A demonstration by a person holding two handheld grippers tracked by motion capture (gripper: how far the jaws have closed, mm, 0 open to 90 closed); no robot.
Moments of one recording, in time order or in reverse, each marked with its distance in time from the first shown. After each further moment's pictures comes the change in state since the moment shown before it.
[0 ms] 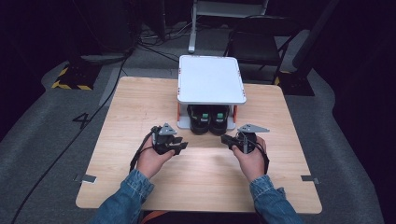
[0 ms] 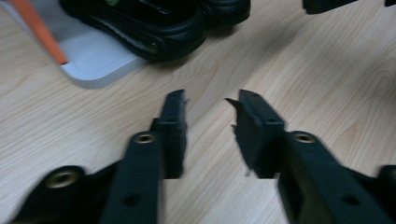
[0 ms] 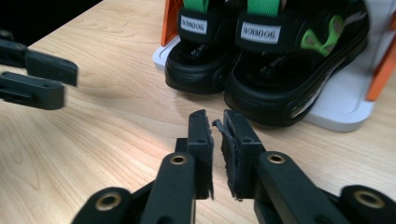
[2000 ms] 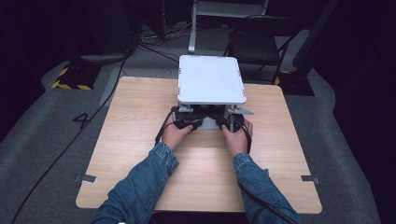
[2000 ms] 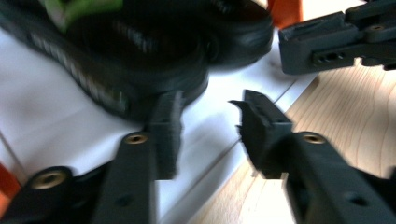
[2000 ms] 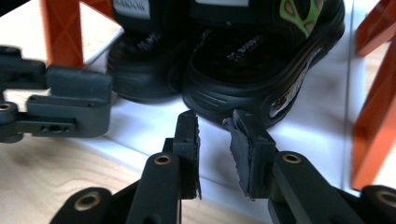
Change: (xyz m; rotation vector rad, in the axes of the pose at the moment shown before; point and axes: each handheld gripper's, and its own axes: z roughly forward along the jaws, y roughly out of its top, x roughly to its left) left arm 0.058 0.051 0.098 -0.112 0.020 0.013; right arm -0.041 0.030 0.081 -0.042 -0.175 0.030
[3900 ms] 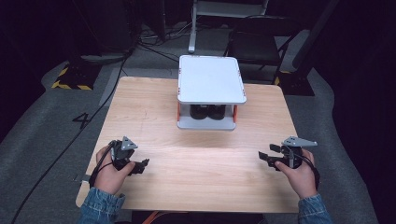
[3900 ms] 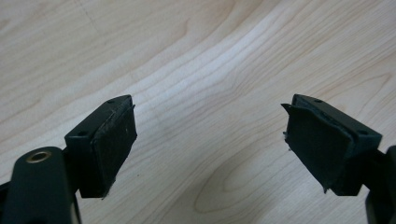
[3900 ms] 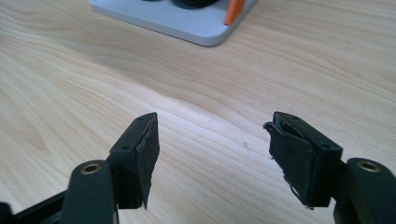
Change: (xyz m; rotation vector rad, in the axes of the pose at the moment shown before) left arm -0.021 -0.104 -0.209 0.290 0.270 -0.030; right arm -0.074 -0.068 -0.181 0.098 0.072 -0.093
